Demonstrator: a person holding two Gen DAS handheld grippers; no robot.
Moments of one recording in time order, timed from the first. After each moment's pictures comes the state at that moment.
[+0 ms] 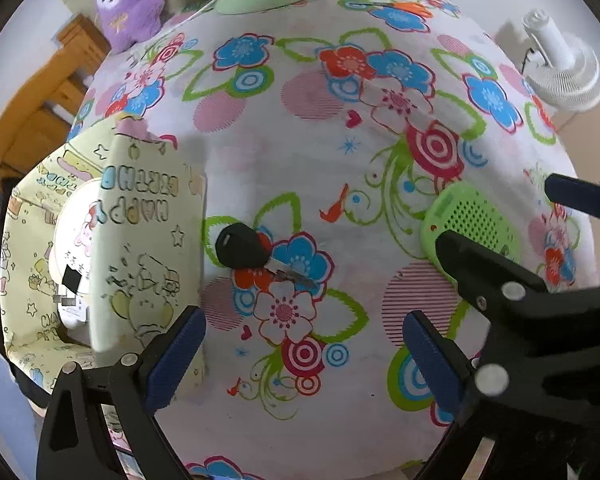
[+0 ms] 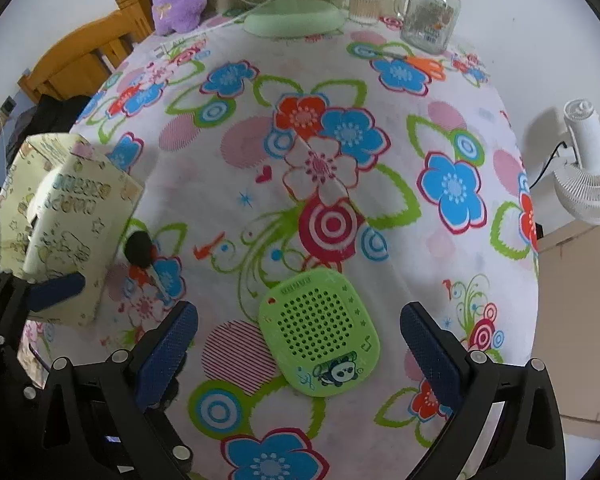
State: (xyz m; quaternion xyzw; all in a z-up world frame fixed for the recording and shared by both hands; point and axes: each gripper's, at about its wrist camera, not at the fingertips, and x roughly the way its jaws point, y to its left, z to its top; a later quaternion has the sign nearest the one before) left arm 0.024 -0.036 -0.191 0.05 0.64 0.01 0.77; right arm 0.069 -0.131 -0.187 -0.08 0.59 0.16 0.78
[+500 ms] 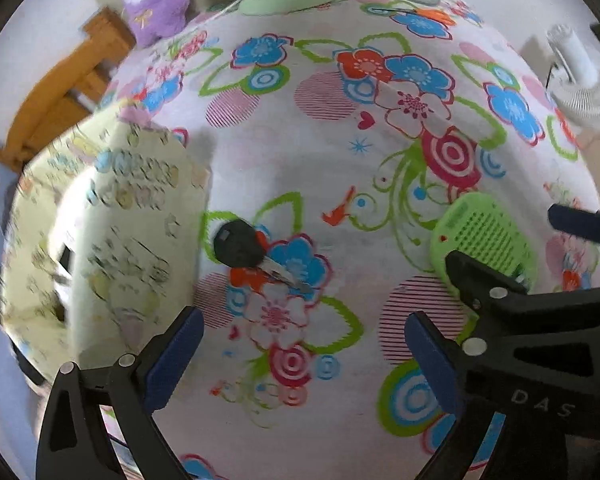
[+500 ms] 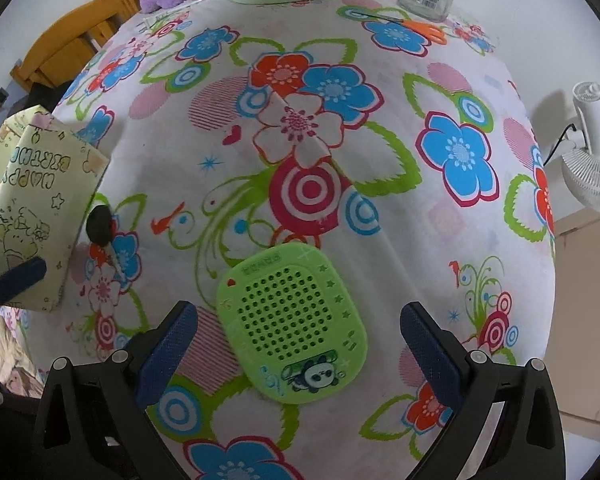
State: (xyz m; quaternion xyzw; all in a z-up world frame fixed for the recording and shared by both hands) left arm 0.021 -0.046 -0.201 0.02 0.62 0.07 0.78; right arm 0.078 -0.149 -0.221 -0.08 0.61 0.16 0.77
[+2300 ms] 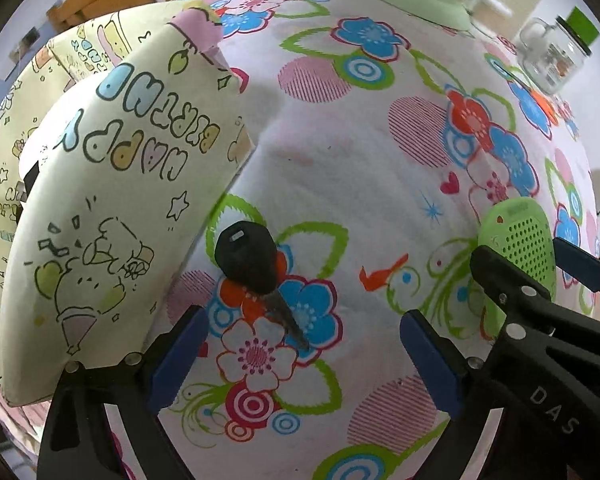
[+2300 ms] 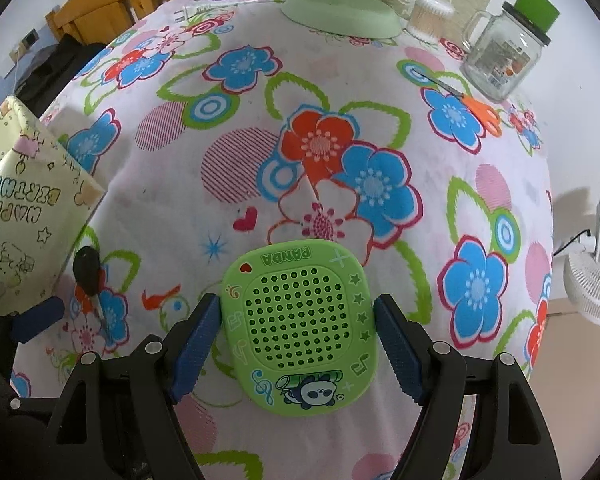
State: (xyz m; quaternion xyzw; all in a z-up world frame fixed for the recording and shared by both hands) left arm 0.050 0.011 -0.219 -0.17 0.62 0.19 0.75; right arm 0.140 -0.100 -0.213 -0.18 0.58 0.22 0.77
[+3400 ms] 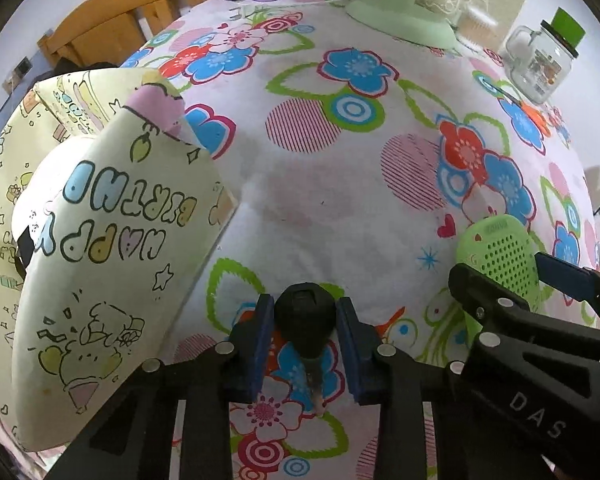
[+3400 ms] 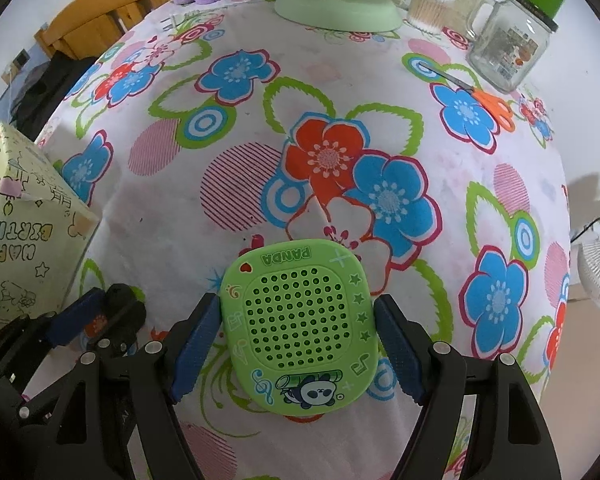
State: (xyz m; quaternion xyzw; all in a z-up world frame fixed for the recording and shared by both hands) left arm 0.117 0.034 -0.232 -0.13 0.59 0.17 0.78; right arm 0.156 -0.096 -0.218 -0.15 0.59 0.21 0.76
